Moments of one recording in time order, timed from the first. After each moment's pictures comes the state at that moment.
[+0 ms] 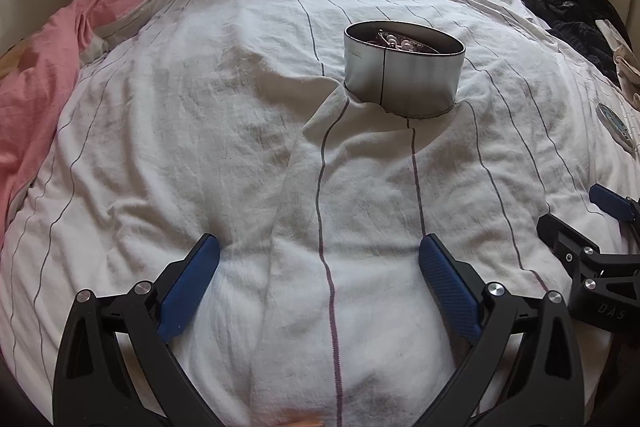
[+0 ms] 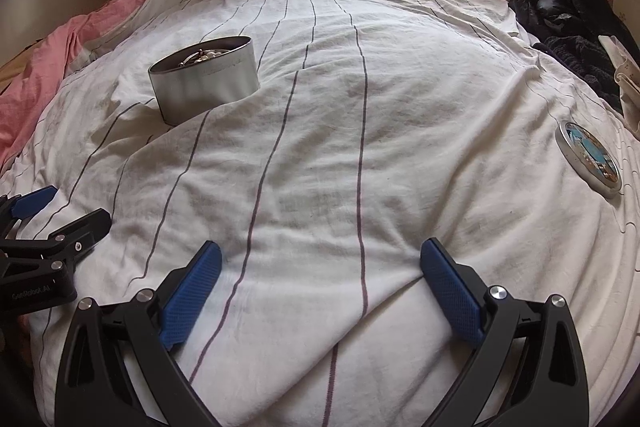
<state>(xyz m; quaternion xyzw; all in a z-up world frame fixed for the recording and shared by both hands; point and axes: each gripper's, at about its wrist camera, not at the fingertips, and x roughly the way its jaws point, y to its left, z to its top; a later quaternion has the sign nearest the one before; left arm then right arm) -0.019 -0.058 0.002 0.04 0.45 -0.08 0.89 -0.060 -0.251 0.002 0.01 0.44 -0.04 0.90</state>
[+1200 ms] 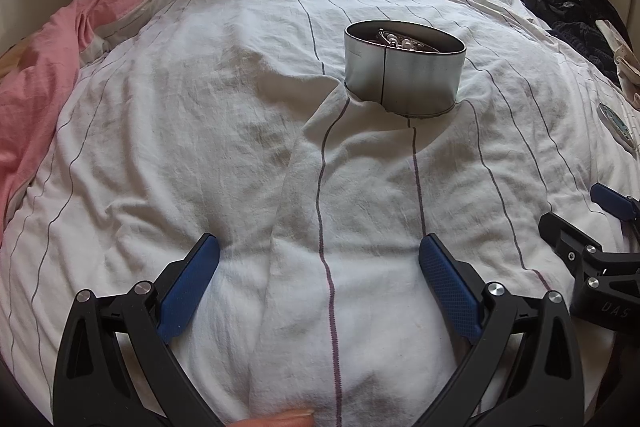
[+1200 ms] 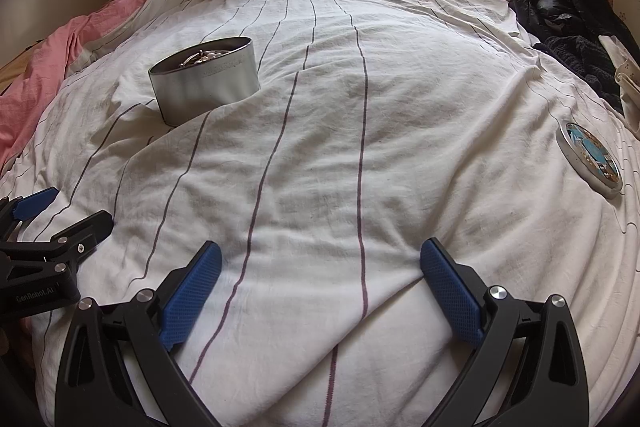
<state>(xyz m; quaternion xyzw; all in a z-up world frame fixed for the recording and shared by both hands) -0.019 -0.059 0.001 0.04 0.45 -0.08 0.89 -0.060 -0.251 0.001 0.01 0.44 -0.04 0.90</state>
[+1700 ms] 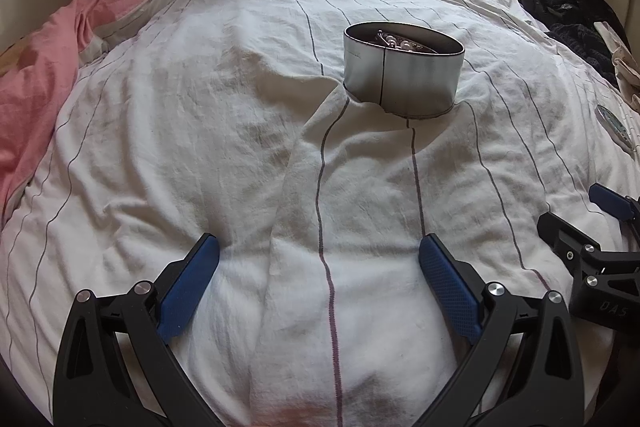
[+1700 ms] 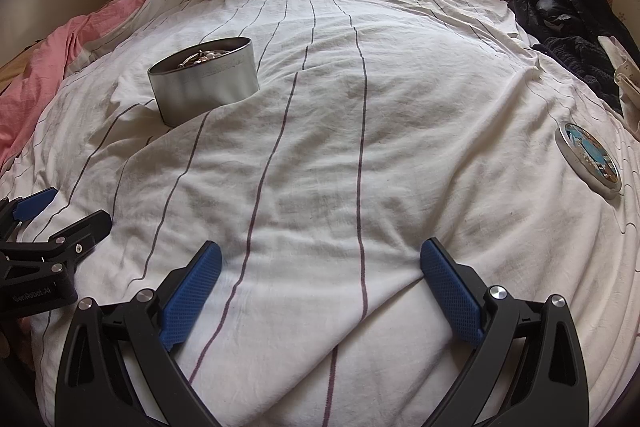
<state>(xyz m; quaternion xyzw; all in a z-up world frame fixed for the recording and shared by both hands) -0.020 -0.058 -0.001 0.05 0.44 -0.08 0.89 -0.060 -0.251 0.001 0.01 0.44 -0.04 0.90</state>
